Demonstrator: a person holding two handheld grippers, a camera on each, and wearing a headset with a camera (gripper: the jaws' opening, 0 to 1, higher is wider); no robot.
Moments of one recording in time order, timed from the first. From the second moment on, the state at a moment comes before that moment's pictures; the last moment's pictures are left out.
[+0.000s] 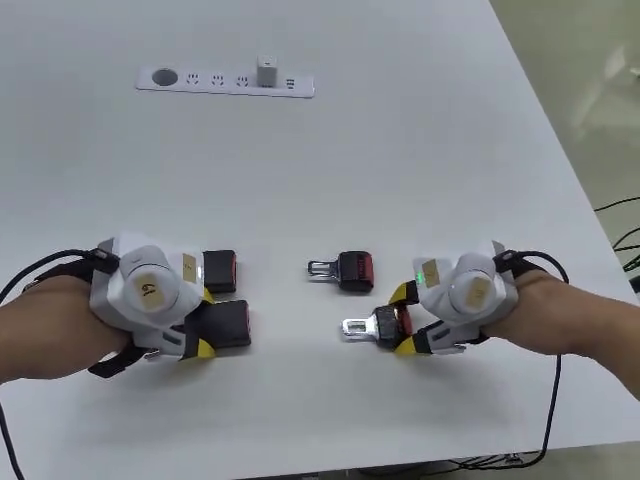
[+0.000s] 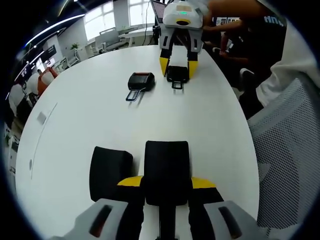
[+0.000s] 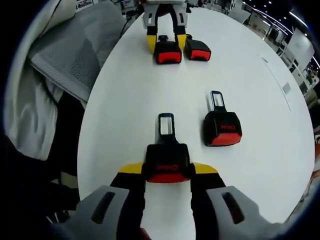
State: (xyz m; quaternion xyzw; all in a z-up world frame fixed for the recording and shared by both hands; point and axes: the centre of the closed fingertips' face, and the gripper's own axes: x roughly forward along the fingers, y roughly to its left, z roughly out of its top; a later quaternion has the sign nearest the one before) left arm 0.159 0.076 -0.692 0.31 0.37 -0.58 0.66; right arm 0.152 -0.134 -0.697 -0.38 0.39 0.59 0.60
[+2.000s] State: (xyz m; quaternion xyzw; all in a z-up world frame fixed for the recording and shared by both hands) left arm 0.160 0.077 -0.693 0.32 0.37 -0.58 0.65; right arm 0.163 -0.012 -0.694 -0.34 0.34 0.61 0.63
